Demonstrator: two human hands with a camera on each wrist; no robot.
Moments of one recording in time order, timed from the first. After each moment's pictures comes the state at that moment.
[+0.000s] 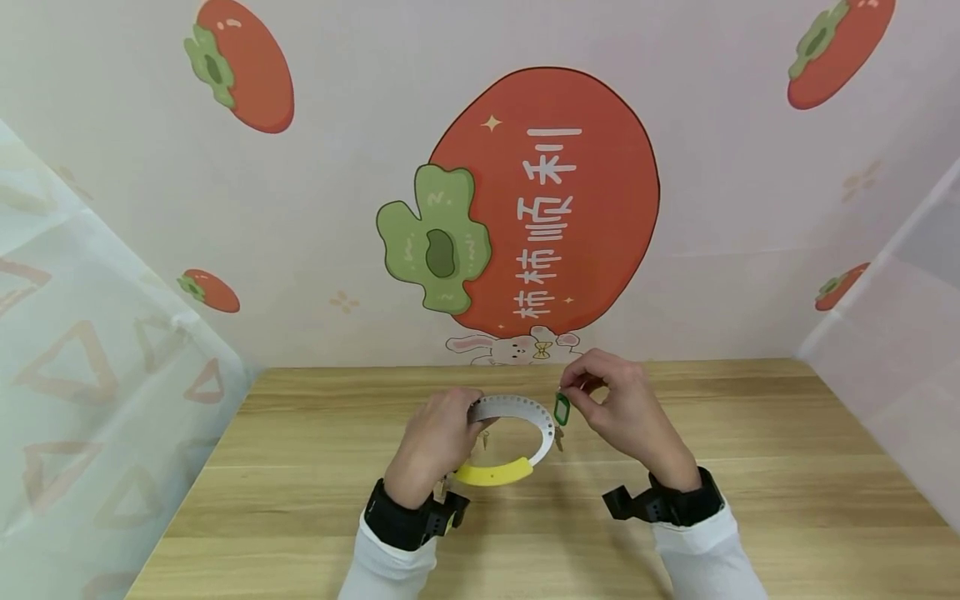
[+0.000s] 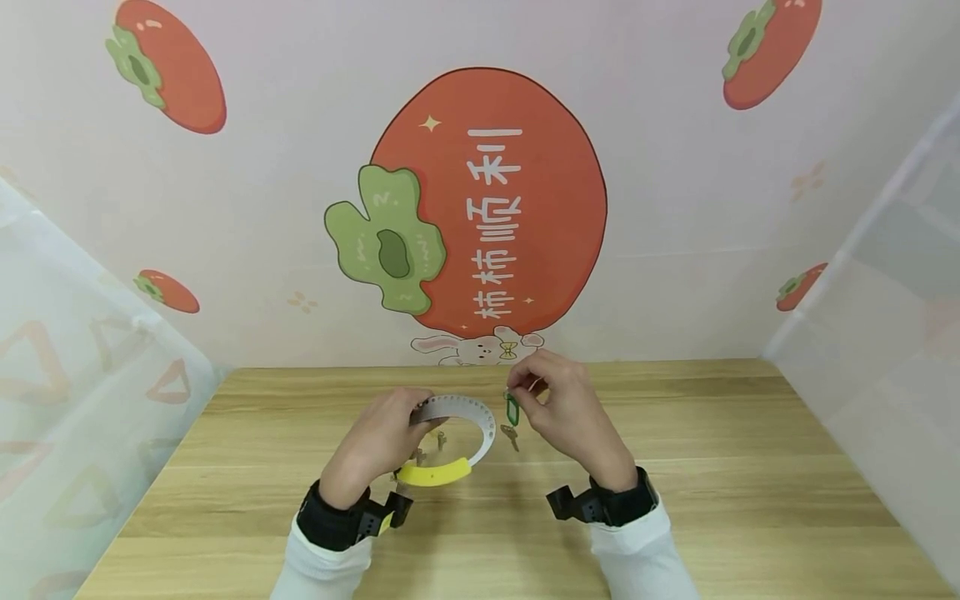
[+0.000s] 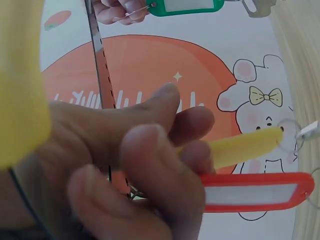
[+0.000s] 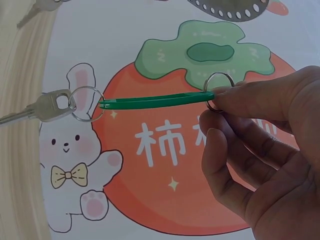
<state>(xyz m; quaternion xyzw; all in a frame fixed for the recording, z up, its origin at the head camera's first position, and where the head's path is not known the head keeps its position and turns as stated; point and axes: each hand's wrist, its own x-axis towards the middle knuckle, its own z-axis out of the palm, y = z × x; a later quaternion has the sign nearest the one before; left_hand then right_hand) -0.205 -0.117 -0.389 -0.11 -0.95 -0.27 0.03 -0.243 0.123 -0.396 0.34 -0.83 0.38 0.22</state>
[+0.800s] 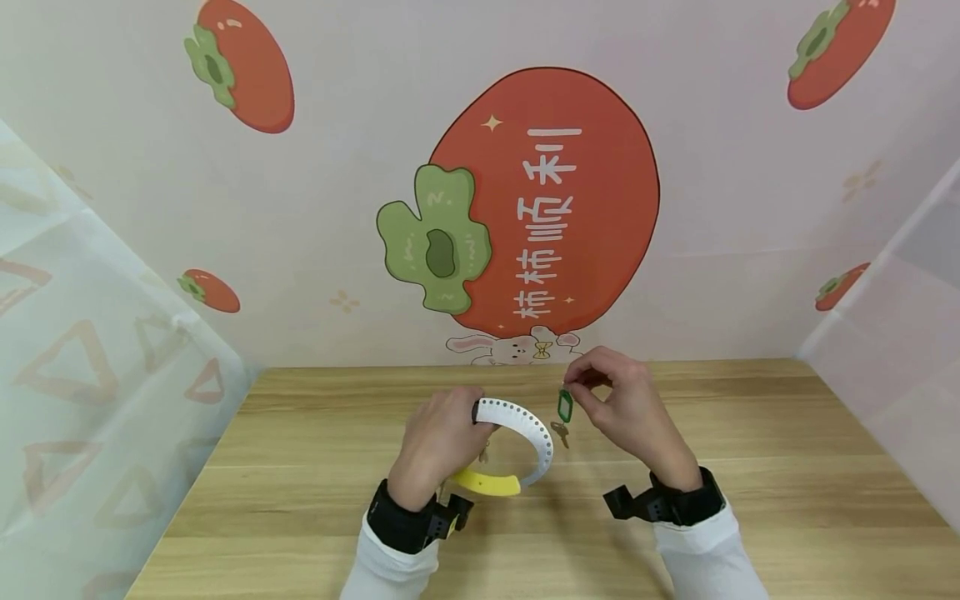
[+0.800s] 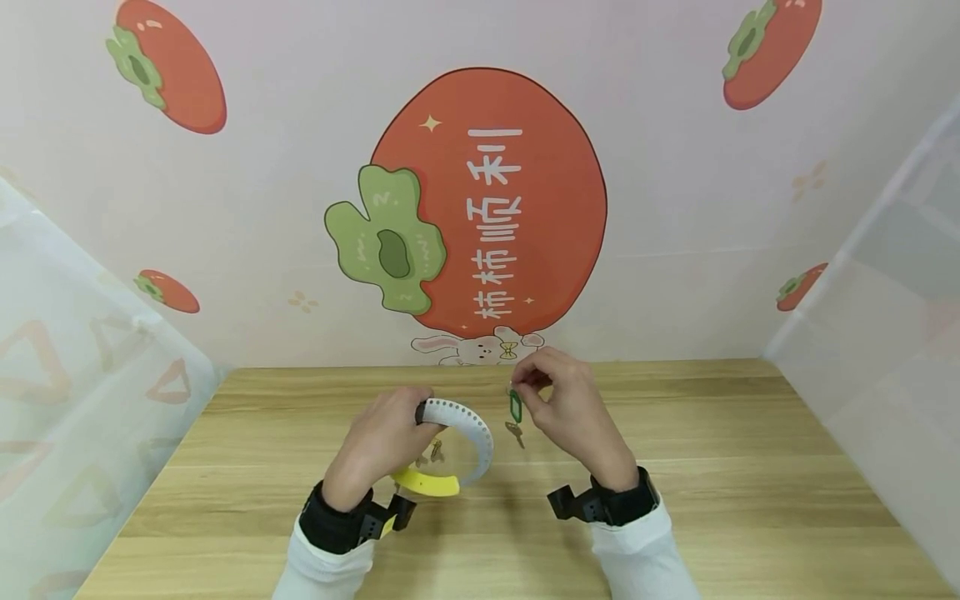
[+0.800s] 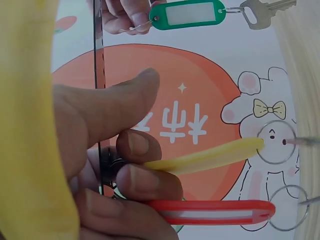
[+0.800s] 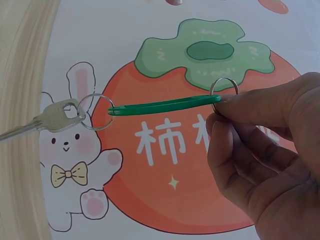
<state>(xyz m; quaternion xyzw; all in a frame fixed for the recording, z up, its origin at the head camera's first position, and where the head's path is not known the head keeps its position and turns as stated) -0.205 -0.112 -0.388 -0.09 -0.95 -0.29 0.04 -0.245 0.125 -0.398 0.32 -0.83 0.39 0.24</state>
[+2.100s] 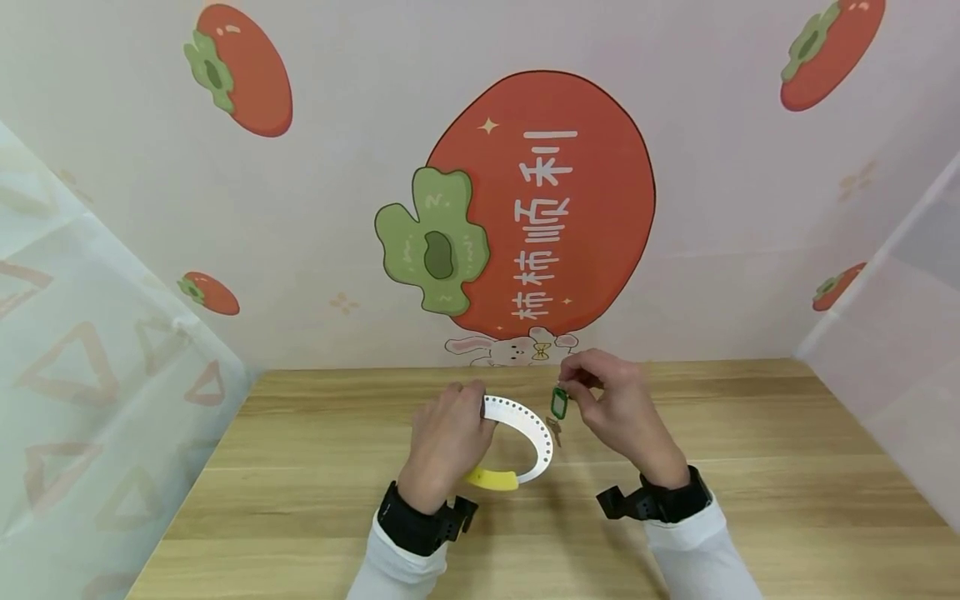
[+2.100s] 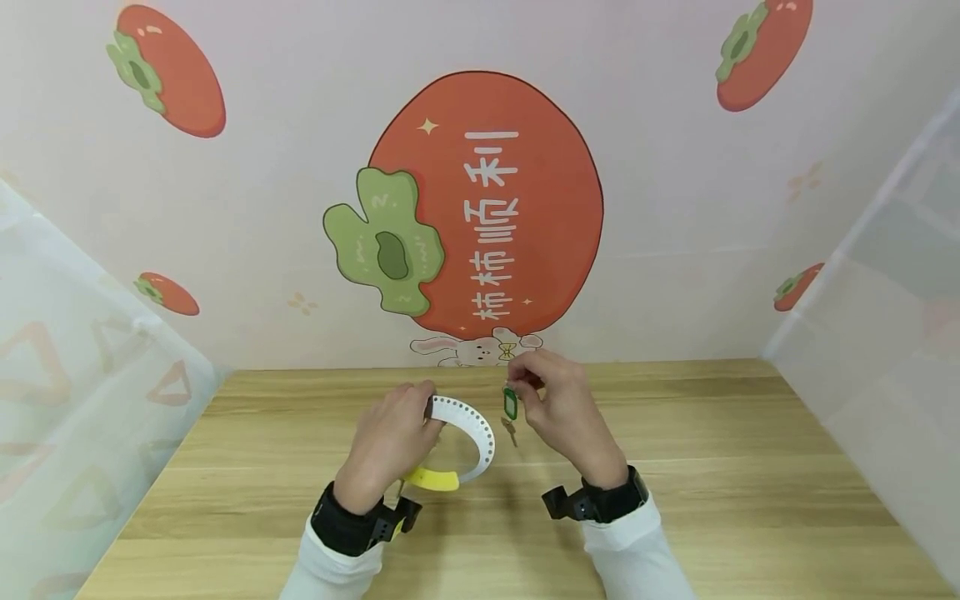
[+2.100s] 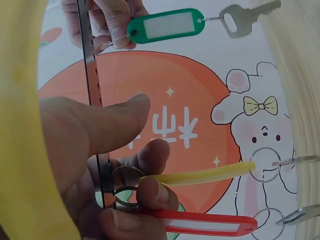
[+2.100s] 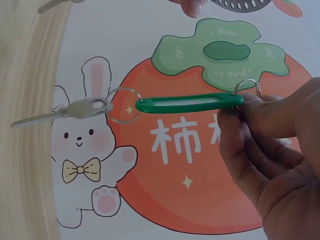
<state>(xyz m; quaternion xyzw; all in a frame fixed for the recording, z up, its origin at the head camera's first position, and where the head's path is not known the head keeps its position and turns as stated) -0.204 -0.102 -0.396 -0.09 -0.96 -0.21 0.14 -0.249 0.120 -0.404 0.34 -0.81 0.40 0.25</state>
